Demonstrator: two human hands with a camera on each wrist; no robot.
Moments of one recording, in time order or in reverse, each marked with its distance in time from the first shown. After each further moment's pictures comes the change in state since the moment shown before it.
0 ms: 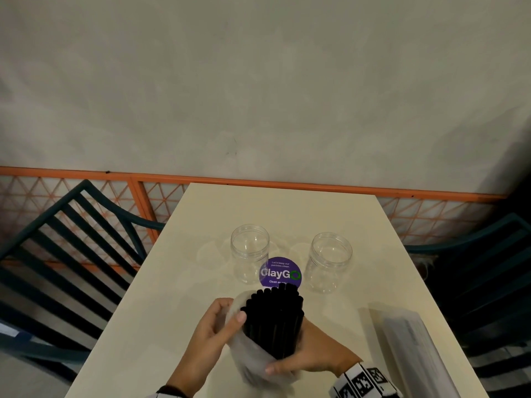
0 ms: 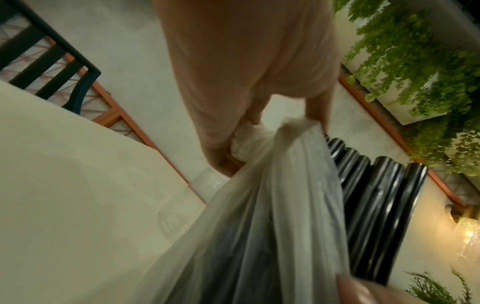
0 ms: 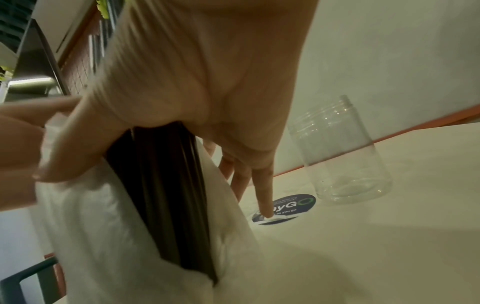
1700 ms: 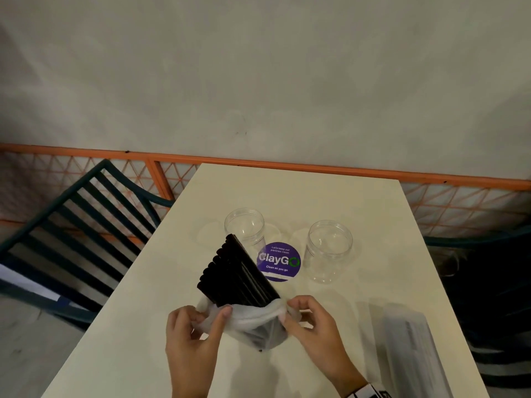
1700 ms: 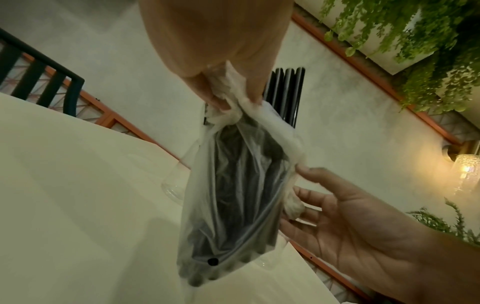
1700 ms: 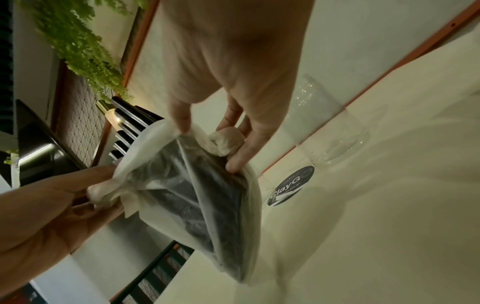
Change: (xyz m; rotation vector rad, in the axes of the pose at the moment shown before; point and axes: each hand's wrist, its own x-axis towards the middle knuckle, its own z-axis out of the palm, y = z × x) left_hand -0.019 -0.025 0.058 0.358 0.775 0.230; right_hand -0.018 0.044 -0.021 0.331 0.439 -0.006
